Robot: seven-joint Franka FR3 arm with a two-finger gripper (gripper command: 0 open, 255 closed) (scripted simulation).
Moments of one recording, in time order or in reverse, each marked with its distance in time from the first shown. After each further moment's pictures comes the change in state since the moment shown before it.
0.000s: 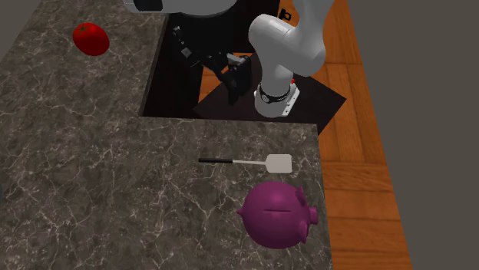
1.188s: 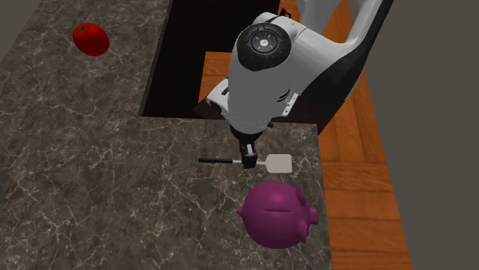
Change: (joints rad) arm -0.139 -0.021 0.408 -0.460 0.214 0.430 0.780
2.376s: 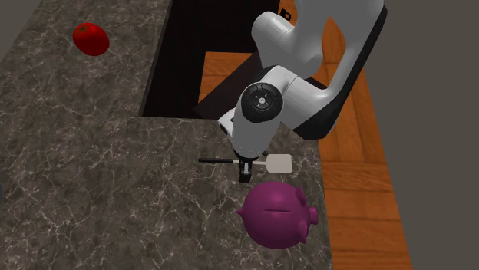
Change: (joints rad) arm -0.062 0.189 0.189 -0.107 0.085 0.288 0.234
